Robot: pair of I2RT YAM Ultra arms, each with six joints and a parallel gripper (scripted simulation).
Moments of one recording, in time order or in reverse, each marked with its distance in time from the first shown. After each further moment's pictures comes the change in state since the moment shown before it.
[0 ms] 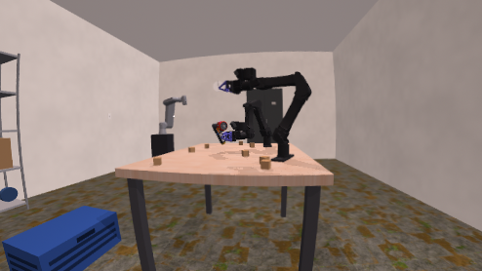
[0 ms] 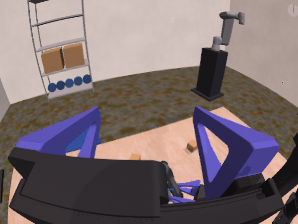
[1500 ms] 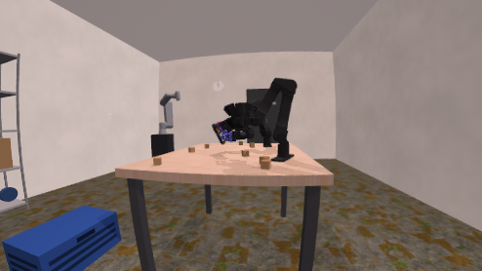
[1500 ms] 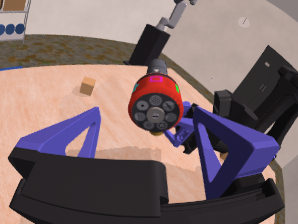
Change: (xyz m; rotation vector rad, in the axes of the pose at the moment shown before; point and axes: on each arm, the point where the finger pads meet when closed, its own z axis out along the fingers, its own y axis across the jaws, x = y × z) left arm 0.222 0.042 -0.031 0.352 0.127 -0.440; right arm 0.000 0.000 0.000 0.000 0.000 0.000
